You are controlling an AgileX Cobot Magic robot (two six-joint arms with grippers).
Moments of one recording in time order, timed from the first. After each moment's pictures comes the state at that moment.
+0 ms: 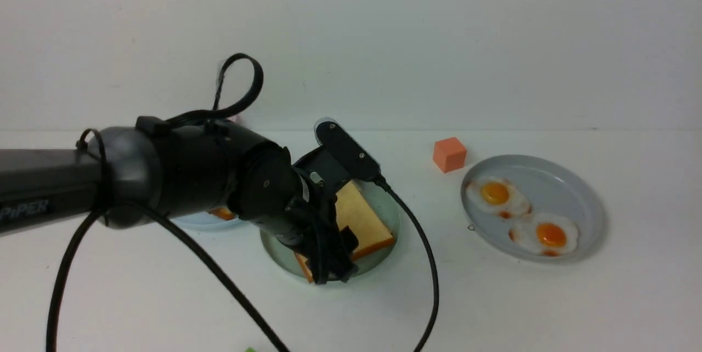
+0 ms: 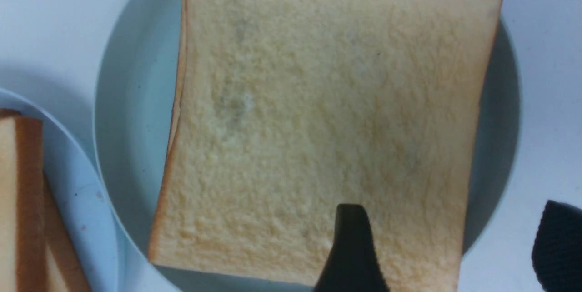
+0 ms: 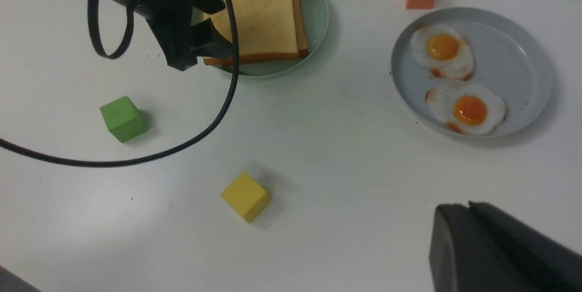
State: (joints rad) right arm 0.78 0.69 -1.08 -0.20 1.17 0.29; left arm -0.59 1.75 -1.16 0.00 0.41 0.26
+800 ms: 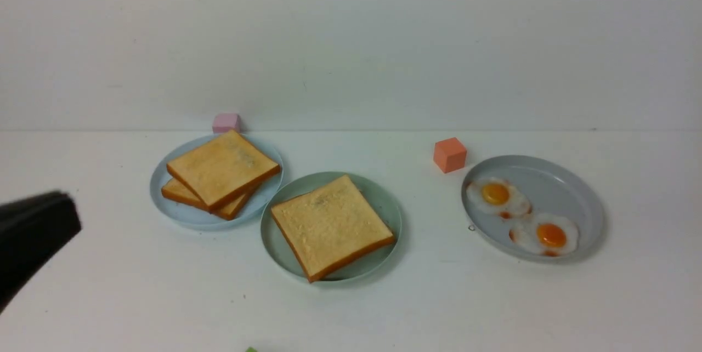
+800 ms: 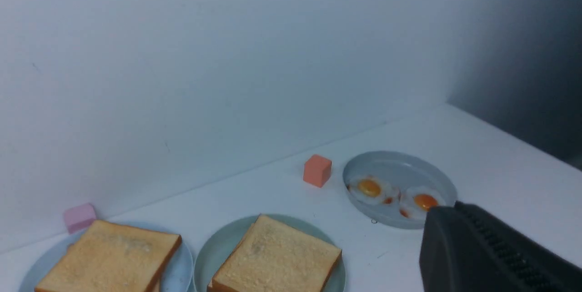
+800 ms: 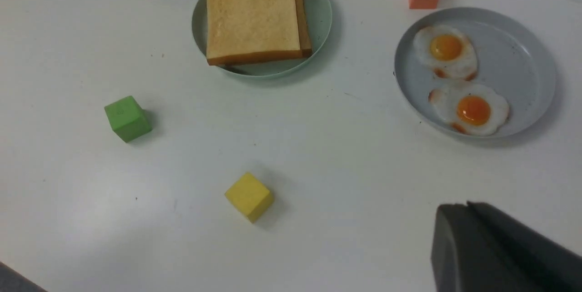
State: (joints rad) right arm 0.78 0.69 -1.08 -0.19 1.17 0.29; left arm -0.59 0.33 -0.49 -0.08 0.25 0.00
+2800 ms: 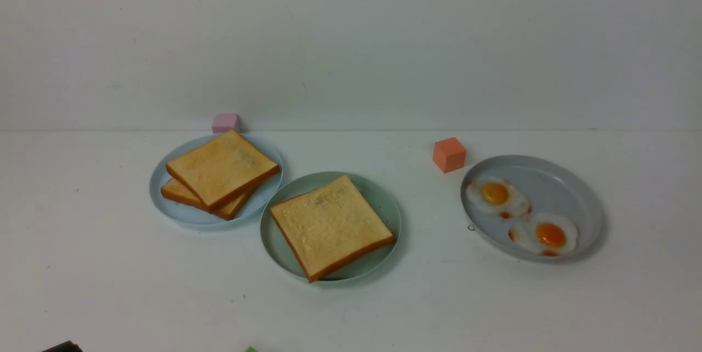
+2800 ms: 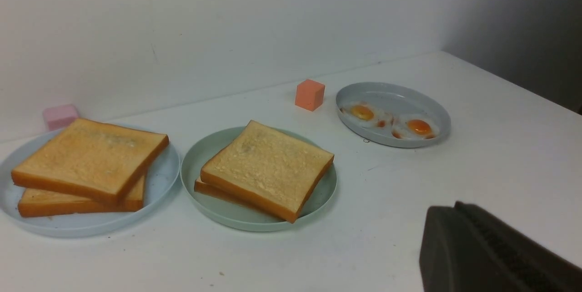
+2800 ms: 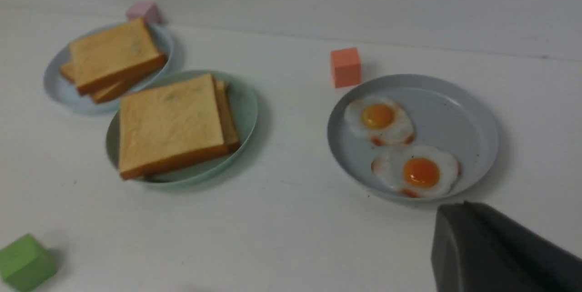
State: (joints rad) right arm 0.35 0.44 -0.52 -0.07 0.52 0.20; left arm -0.59 0.08 -0.25 -0.12 0.34 -0.01
